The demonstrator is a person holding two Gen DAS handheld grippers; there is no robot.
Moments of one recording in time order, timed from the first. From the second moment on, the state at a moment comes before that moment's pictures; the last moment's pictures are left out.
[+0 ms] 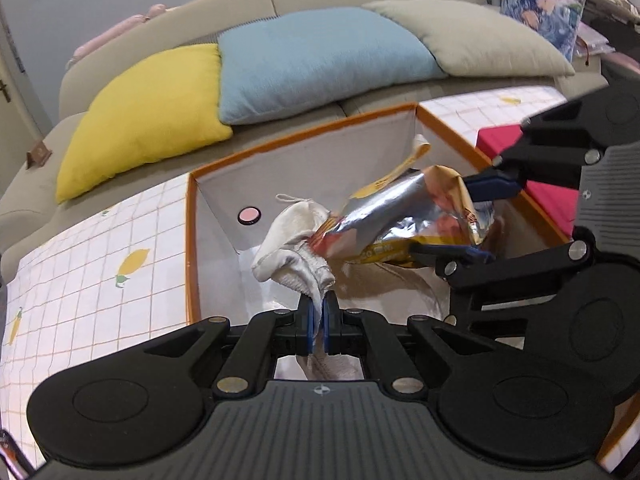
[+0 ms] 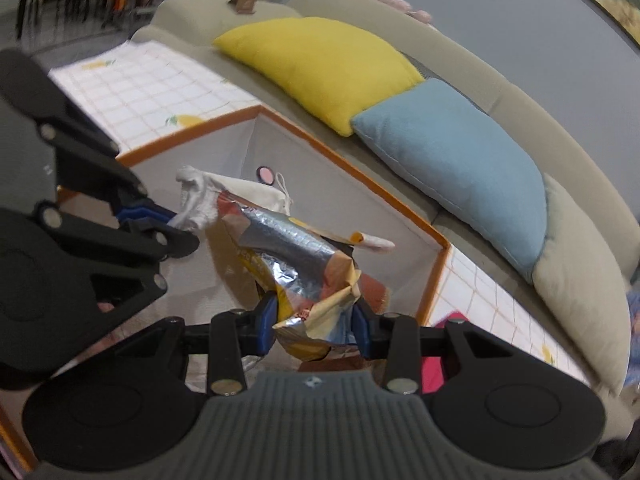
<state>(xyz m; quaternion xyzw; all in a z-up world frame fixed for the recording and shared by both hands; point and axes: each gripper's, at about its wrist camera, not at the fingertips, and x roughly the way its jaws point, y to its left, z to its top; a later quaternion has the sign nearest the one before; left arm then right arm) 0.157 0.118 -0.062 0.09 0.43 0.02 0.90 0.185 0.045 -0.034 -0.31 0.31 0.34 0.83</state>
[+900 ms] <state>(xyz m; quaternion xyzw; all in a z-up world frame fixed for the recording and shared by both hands) 0.162 0.124 -0.071 0.11 0.49 -0.01 0.86 0.221 0.049 -0.049 -0.30 0.37 0.40 0.78</state>
